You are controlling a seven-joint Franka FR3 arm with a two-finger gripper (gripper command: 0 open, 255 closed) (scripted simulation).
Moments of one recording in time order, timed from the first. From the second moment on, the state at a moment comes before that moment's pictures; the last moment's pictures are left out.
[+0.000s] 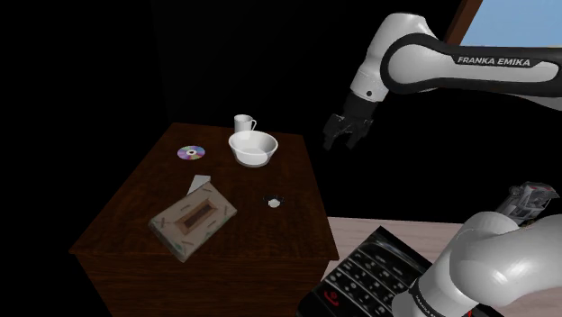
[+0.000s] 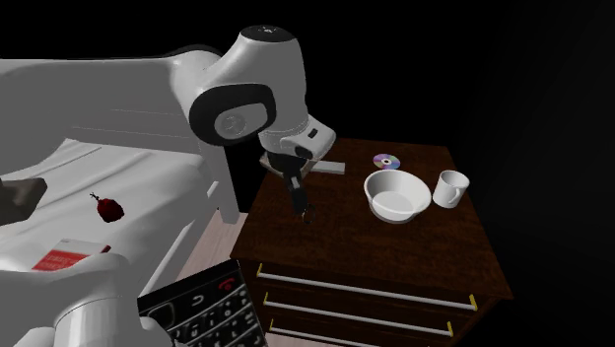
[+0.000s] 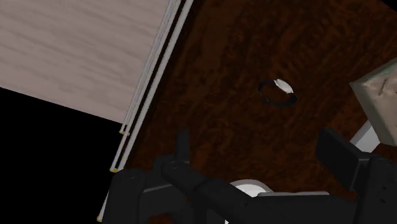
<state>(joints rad) 0.04 -0.61 0.04 -2.36 0.11 1.87 0.27</state>
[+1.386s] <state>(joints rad) 0.12 0.04 0.14 -2.19 0.34 2.27 0.44</state>
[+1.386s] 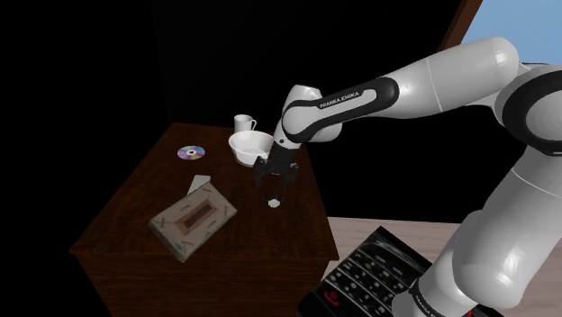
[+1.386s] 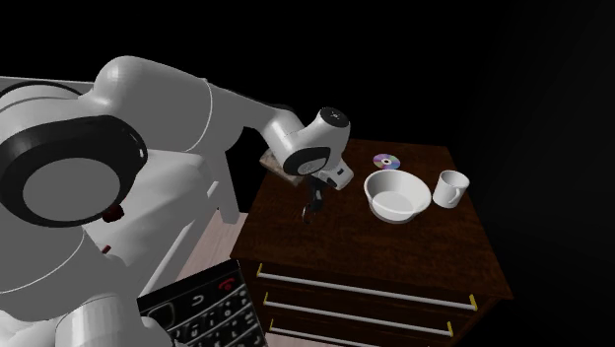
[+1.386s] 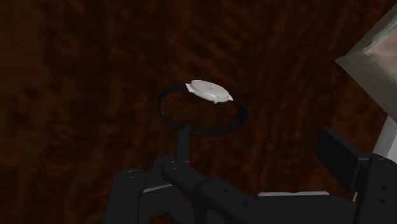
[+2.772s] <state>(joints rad) 0.14 0.11 0.15 -2.21 0.36 2.35 0.43</state>
